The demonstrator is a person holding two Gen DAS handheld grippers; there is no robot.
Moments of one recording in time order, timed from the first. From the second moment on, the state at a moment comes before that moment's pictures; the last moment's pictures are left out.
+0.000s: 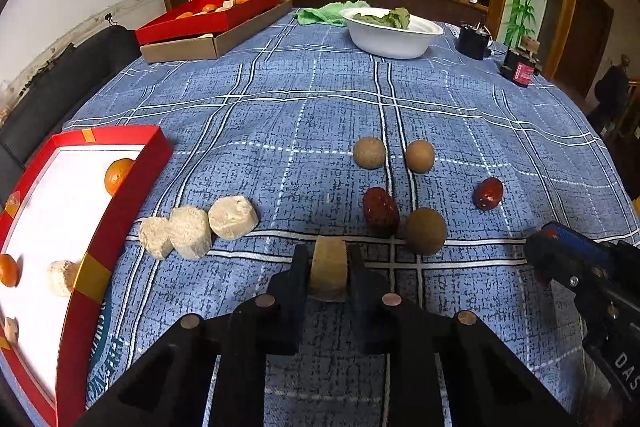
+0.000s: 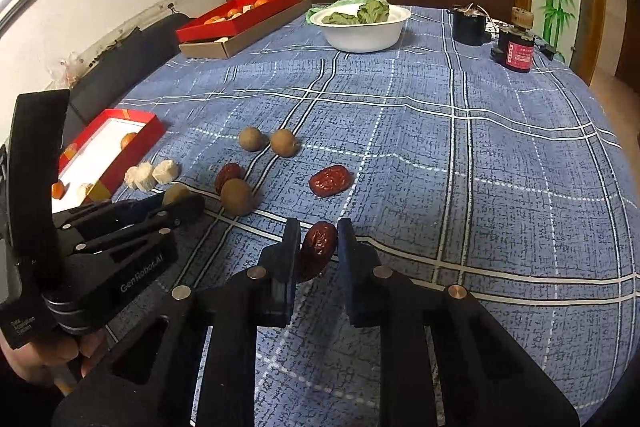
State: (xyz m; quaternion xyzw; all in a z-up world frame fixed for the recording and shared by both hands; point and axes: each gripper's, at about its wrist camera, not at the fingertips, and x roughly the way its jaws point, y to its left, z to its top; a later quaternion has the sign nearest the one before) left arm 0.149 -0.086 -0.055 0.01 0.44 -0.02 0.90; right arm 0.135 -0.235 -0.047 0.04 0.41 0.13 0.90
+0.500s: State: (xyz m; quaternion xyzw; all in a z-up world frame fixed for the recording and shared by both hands) left arm 0.096 -0.040 -0.033 -0.05 0.42 -0.04 0.91; right arm 0.135 -0.229 -0.048 0.04 0.40 0.13 0.90
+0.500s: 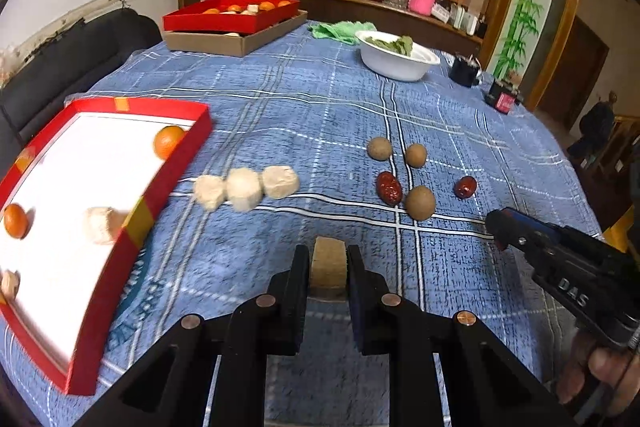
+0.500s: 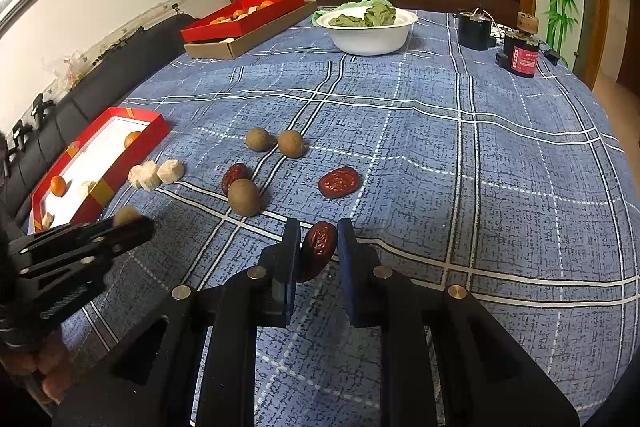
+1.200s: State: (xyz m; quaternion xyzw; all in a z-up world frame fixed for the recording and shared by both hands) left arm 0.065 0.009 -0.019 -0.10 0.40 -0.02 0.91; right arm 0.123 -0.213 -0.036 0.01 0.40 0.15 0.90
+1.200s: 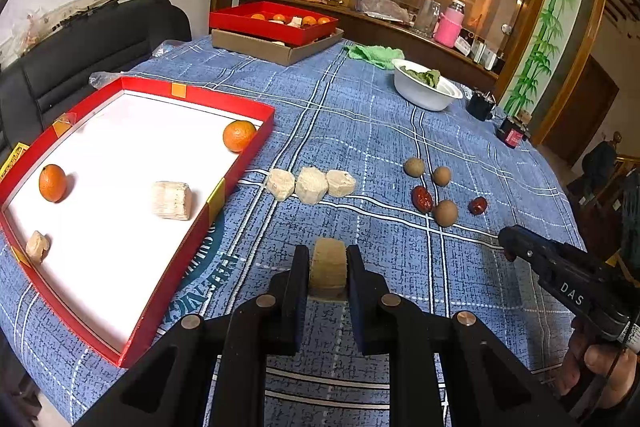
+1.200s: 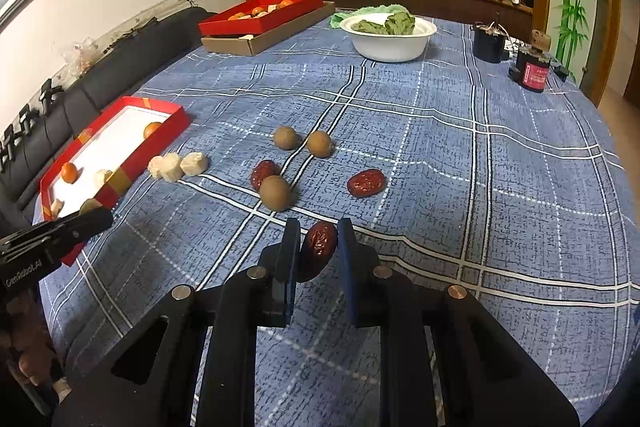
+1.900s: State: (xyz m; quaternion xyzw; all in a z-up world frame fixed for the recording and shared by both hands) left arm 0.050 0.054 -0.004 -0.14 0.37 0.03 0.92; right arm 0.109 -0.171 -0.018 -0.01 0.39 0.20 0.90
